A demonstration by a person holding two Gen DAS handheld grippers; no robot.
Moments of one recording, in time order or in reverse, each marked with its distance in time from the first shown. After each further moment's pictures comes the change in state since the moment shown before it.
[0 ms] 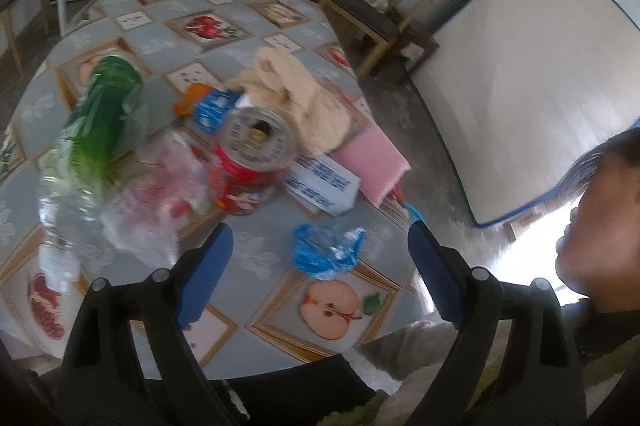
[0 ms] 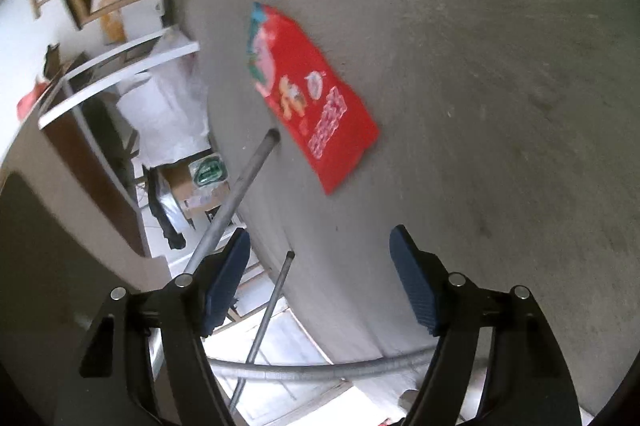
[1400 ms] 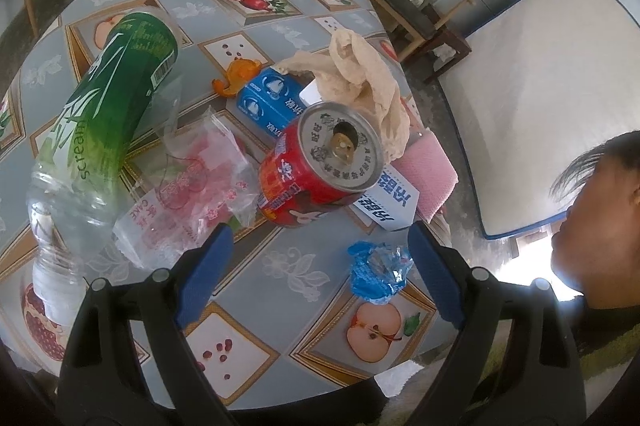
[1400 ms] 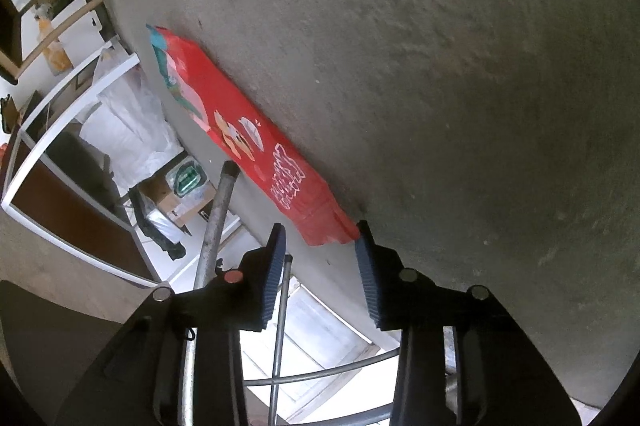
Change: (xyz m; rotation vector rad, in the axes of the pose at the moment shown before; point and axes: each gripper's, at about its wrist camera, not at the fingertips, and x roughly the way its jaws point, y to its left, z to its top) left arm 0.043 0.053 0.015 -0.110 0.063 0.027; right arm 0.058 -0.015 0.063 0.177 0.132 -0.031
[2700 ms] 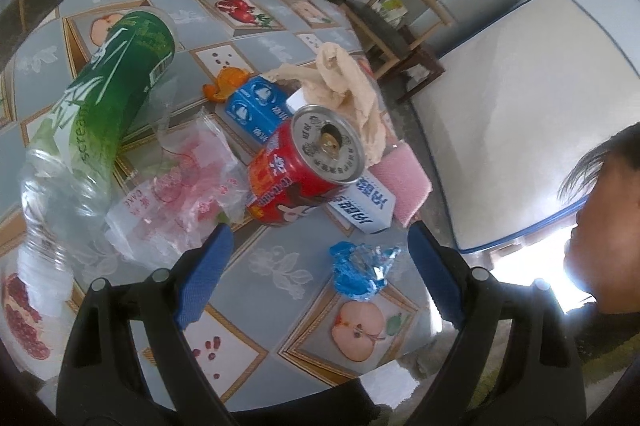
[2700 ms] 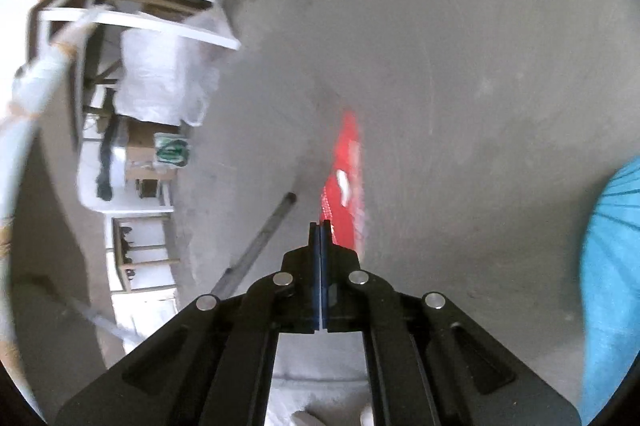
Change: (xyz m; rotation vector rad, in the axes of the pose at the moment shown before) left arm -0.013 0.013 -0.019 -0.012 -0.088 -0.139; right arm -0.181 0.197 -0.112 -0.681 -0.324 -0.260
